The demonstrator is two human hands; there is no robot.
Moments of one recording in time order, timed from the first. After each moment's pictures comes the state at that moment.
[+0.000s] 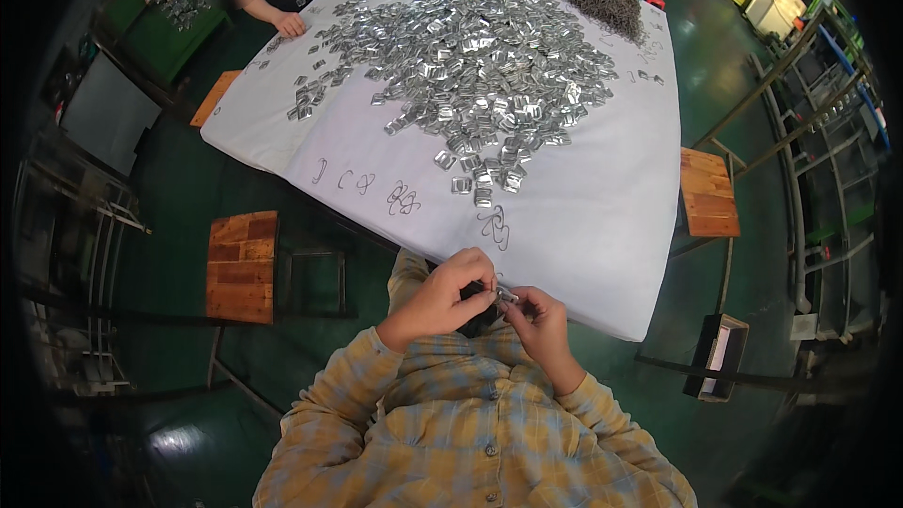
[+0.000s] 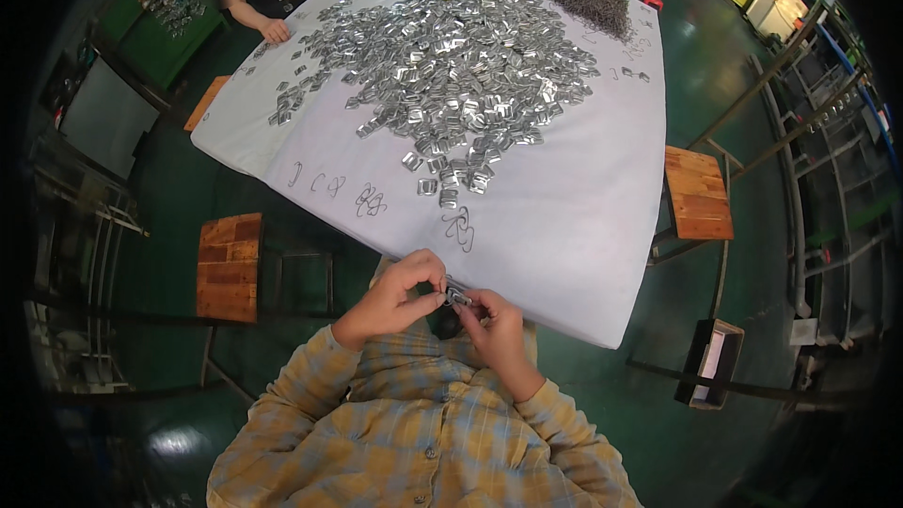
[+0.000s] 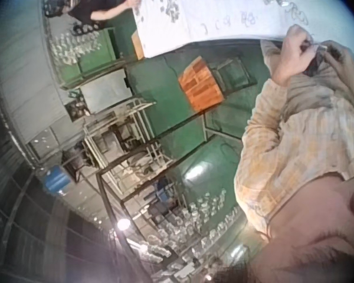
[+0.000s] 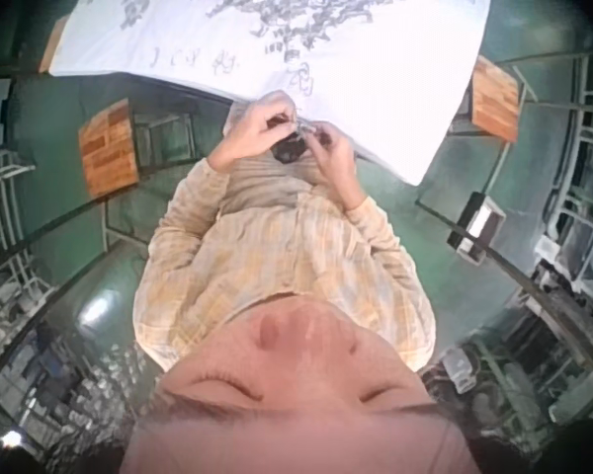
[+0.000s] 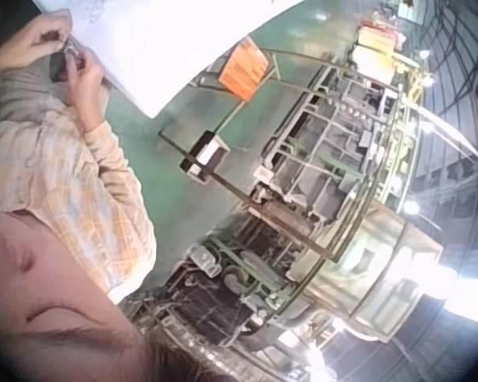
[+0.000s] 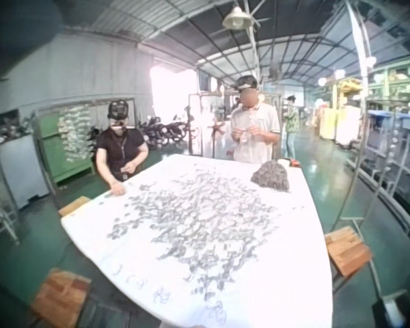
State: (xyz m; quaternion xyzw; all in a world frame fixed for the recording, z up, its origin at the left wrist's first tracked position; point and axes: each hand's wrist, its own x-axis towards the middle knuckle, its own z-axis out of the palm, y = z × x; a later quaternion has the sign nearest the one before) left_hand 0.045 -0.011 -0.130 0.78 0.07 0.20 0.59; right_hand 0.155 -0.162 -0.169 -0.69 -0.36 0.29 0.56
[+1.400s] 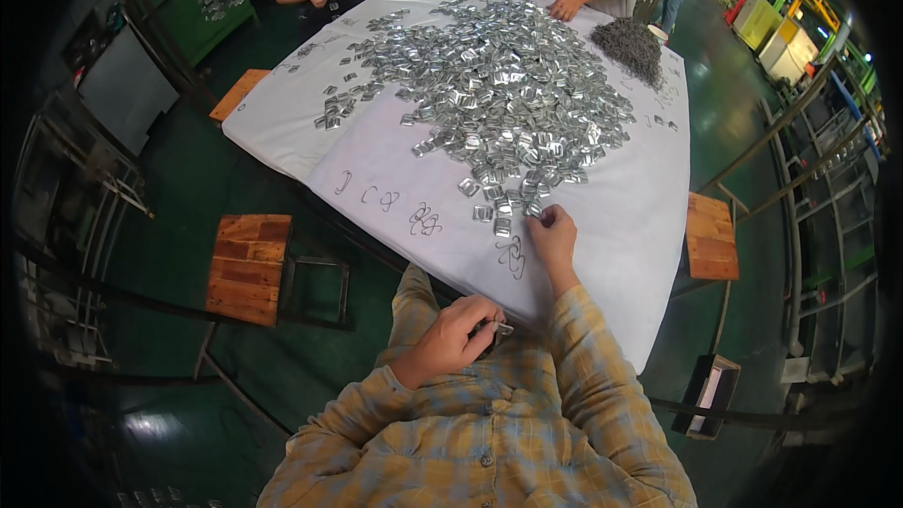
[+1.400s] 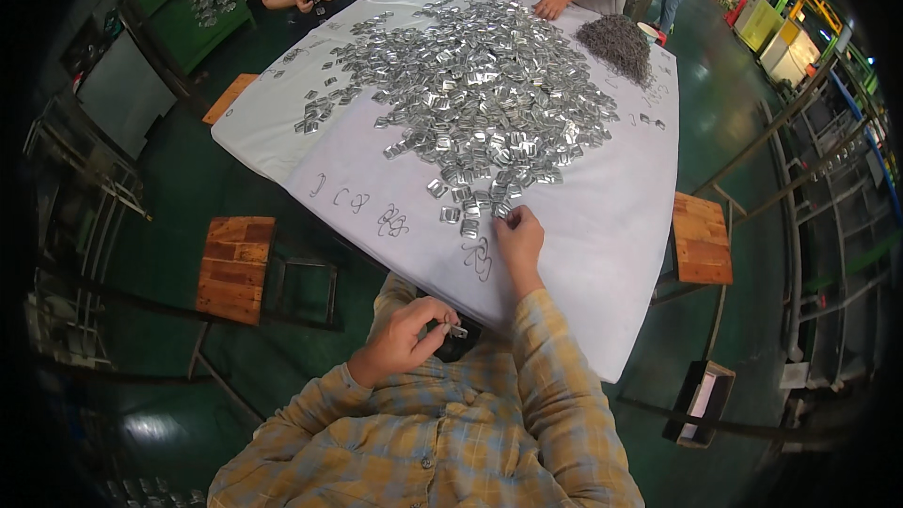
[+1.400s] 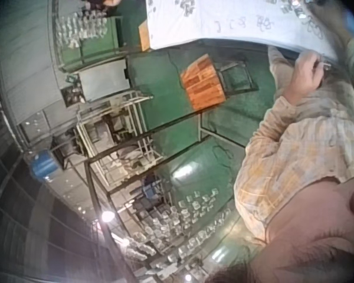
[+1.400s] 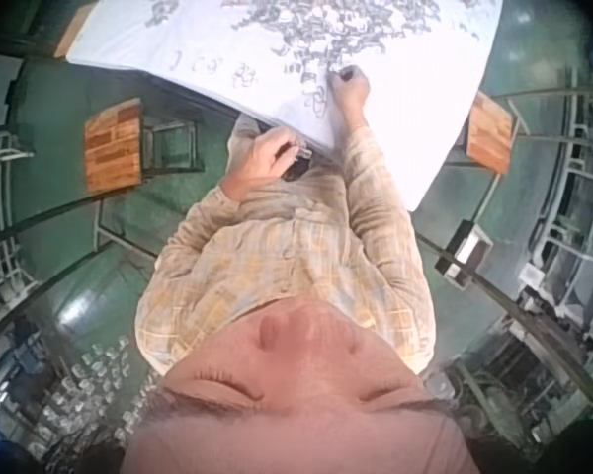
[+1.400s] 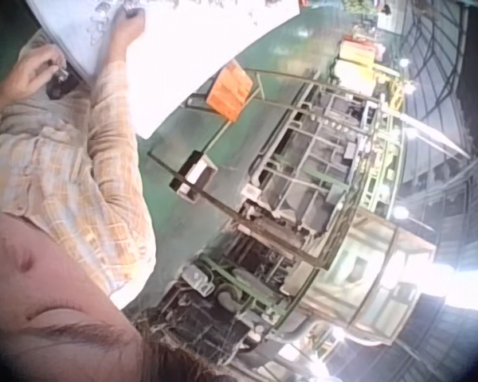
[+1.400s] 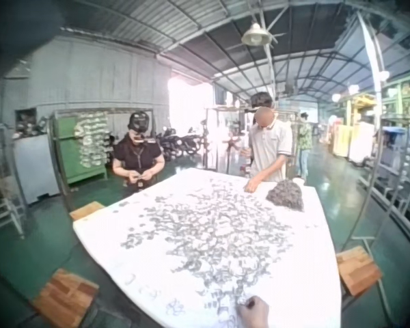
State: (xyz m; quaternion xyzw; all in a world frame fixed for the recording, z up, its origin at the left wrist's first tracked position) left_hand 0.021 -0.032 -0.140 0.81 0.11 0.29 0.50; right_hand 0.263 -0.022 -0.213 -0.85 -0.35 0.06 0.39
